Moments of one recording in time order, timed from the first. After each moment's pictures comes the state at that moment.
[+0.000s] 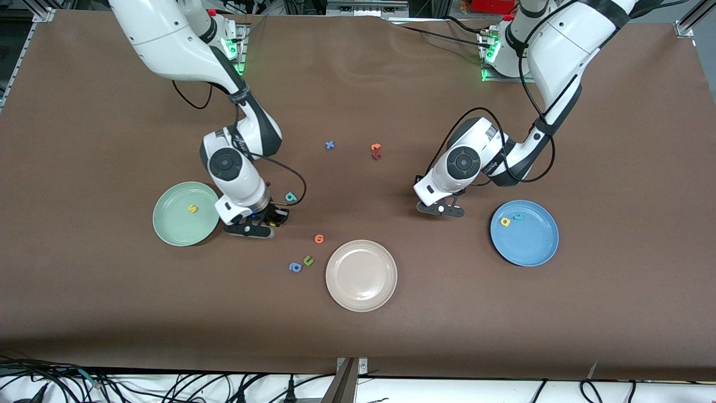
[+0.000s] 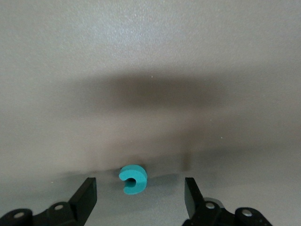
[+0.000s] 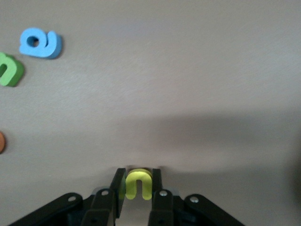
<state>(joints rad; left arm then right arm) -0.02 0.65 -0.51 -1.94 0.28 2.31 -0.53 0.37 0.61 0.04 -1.86 -0.07 2.56 0.54</state>
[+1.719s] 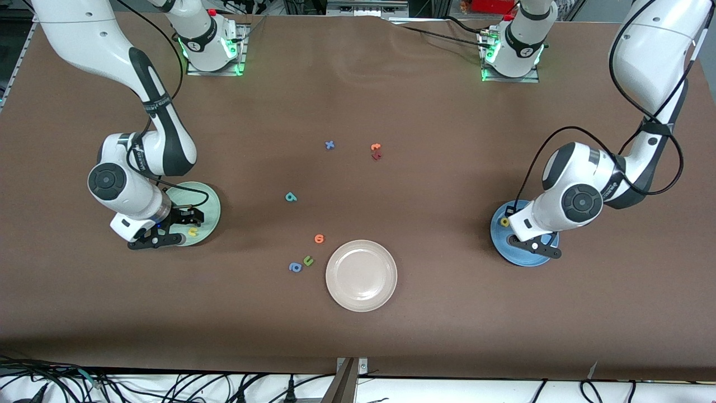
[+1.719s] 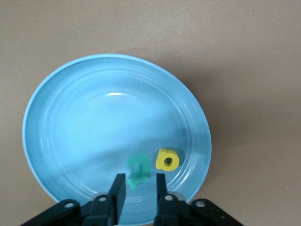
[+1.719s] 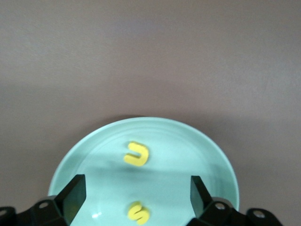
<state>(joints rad) 0.28 0.61 -0.47 -1.77 0.39 2.10 -0.06 0.14 0.50 -0.06 -1.90 -0.07 2.40 0.02</state>
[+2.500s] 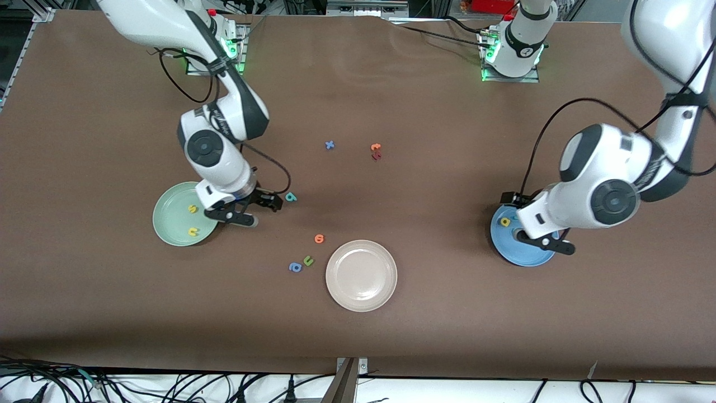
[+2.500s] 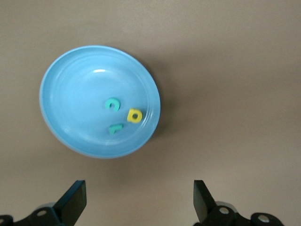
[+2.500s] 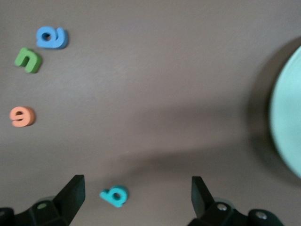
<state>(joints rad) 0.27 0.51 -0.54 -1.50 0.22 1.64 -0.06 0.35 0.47 0.11 -1.93 -0.07 2.43 0.72</state>
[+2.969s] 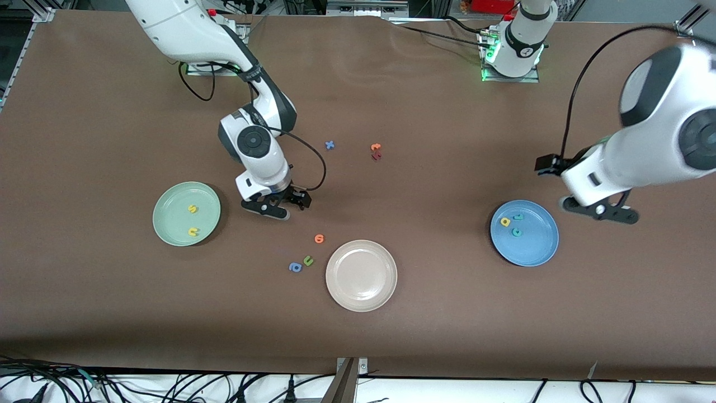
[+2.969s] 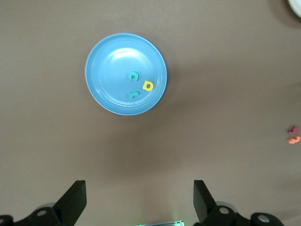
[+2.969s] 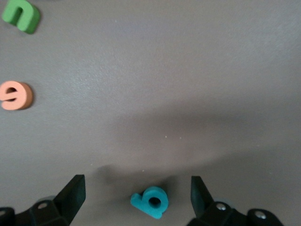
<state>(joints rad) 0.25 0.34 -0.50 -1.35 0.15 1.40 -0.06 0.43 0.59 0.11 -1.94 -0.20 2.59 0.96</state>
